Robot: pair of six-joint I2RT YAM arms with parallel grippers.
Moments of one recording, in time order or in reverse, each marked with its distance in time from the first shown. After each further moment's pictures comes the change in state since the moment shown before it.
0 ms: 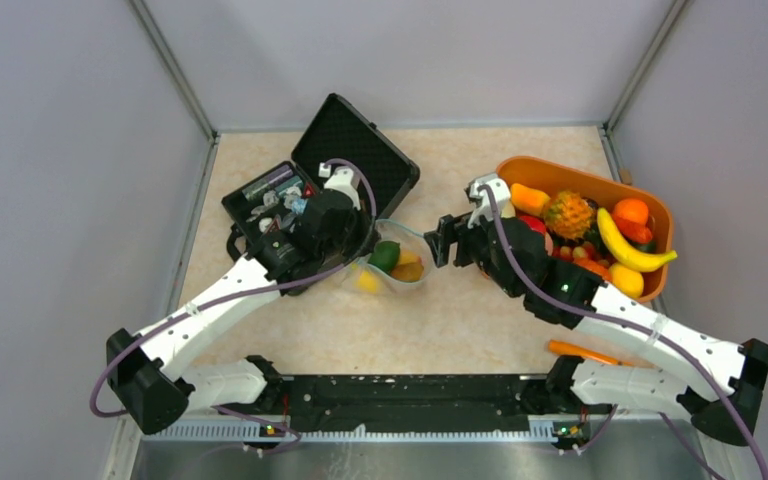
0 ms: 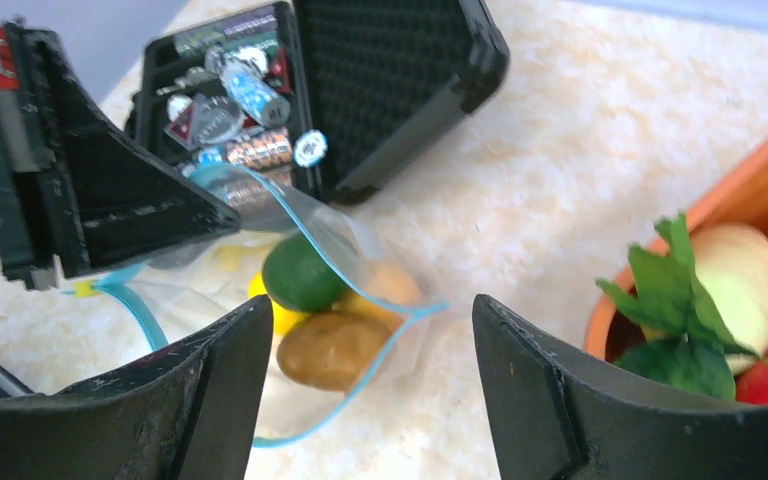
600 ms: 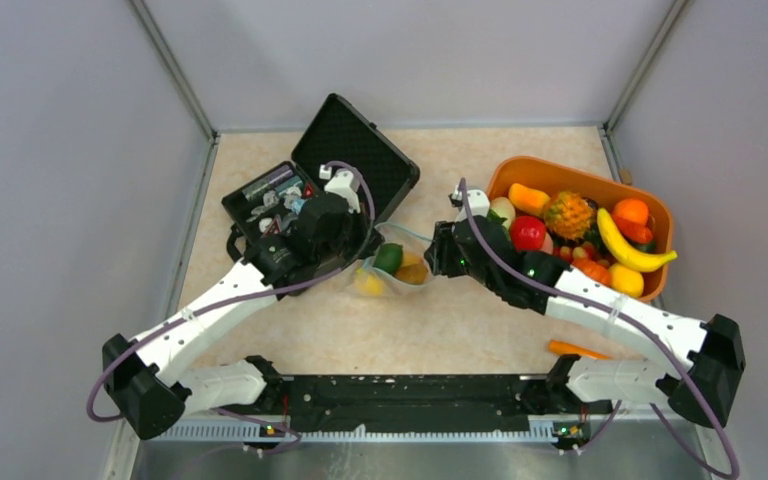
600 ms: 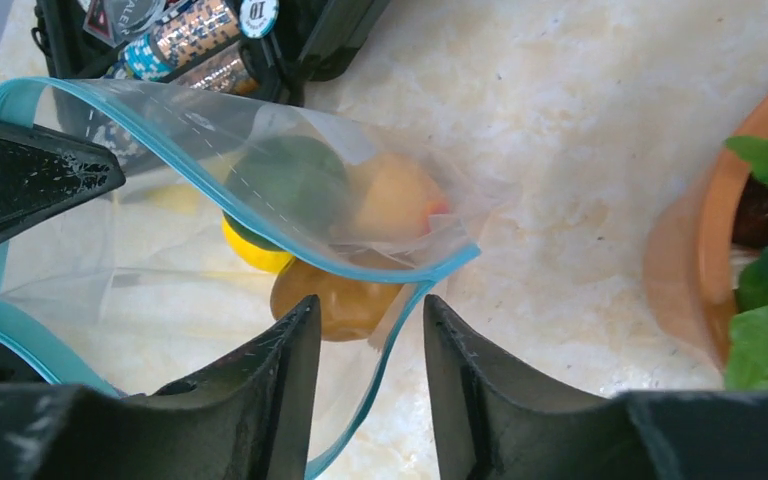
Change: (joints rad) left arm 0.005 -0.021 -0.023 0.035 0.066 0.002; right arm -0.049 0.148 0.005 -0.188 -0.056 0.303
